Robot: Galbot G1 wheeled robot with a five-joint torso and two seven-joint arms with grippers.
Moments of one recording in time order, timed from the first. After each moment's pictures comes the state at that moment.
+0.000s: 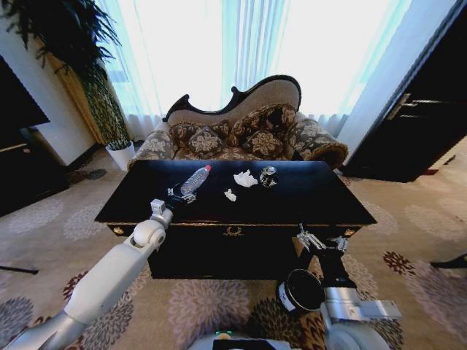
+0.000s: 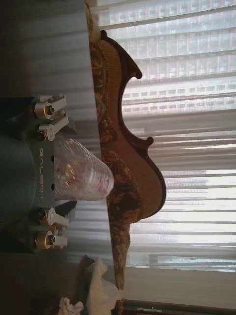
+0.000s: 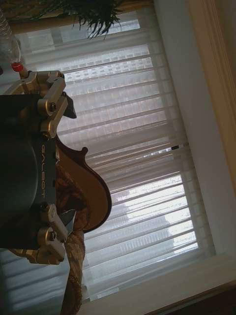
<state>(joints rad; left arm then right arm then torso) 0.78 -0.90 -0.05 -1.69 -0.66 0.08 -0.13 -1.85 1.38 0.62 2.42 0.45 0.24 0.05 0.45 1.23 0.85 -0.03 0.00</state>
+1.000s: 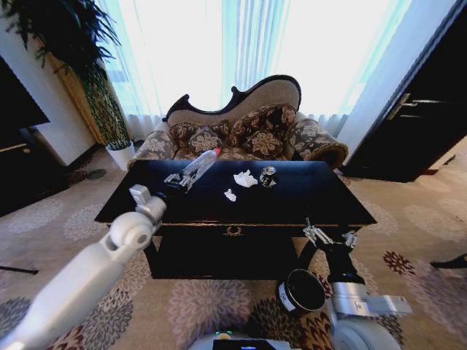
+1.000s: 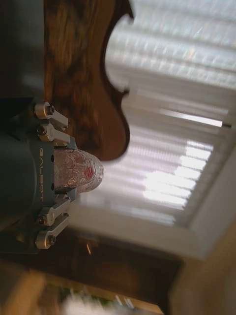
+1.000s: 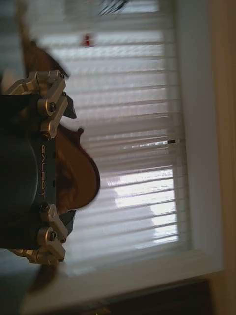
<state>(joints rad) 0.80 -0.71 -0.20 -2.26 -1.25 0.26 -0.28 -1.81 1.36 0.67 2.43 0.28 0.19 0.16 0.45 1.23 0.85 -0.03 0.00</state>
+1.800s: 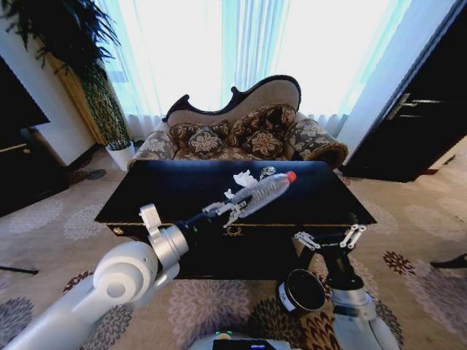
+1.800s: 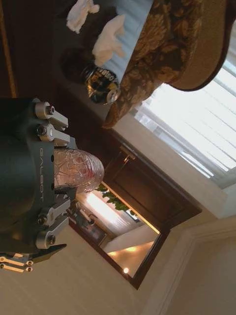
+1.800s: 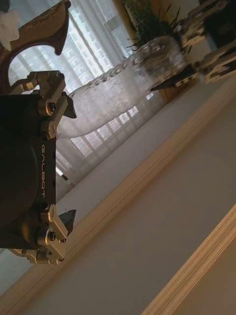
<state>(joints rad) 0.90 -0.74 -0.06 -2.51 -1.62 0.28 -0.35 -1.76 1.42 0.71 2.33 -0.73 0.62 0.27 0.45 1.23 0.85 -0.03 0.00</state>
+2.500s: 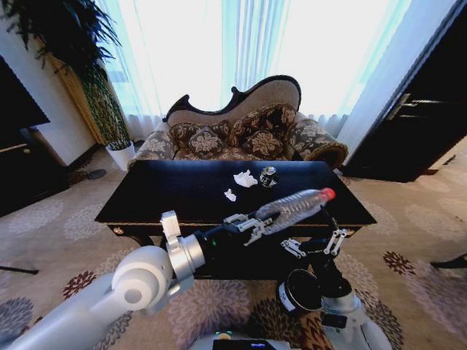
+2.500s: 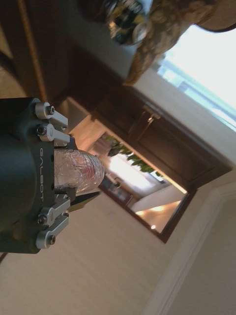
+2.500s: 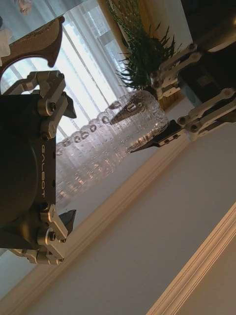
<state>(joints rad) 0.72 -0.77 0.20 -2.50 -1.58 0.29 -0.29 -1.78 1.45 0.69 2.33 -0.77 0.65 0.24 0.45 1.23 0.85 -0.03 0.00</state>
